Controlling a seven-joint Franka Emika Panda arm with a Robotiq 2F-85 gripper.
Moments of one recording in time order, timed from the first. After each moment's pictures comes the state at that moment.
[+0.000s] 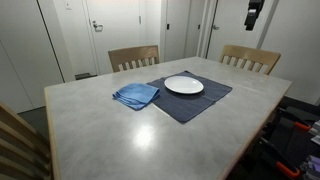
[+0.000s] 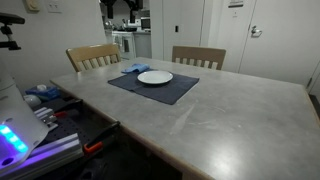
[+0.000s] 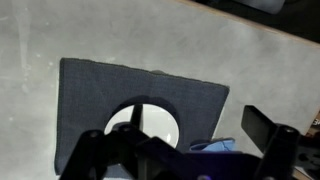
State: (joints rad) arm 0.07 -0.52 -0.17 -2.59 0.08 2.03 -0.39
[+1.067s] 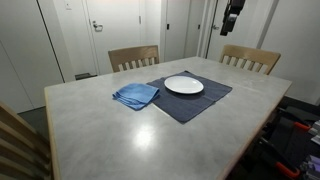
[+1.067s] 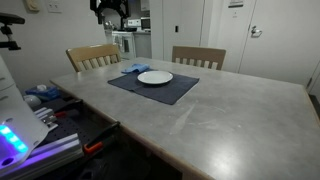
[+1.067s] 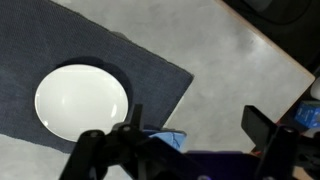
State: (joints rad) arm 0.24 -0.43 -0.10 -2.58 0.18 2.16 -0.51
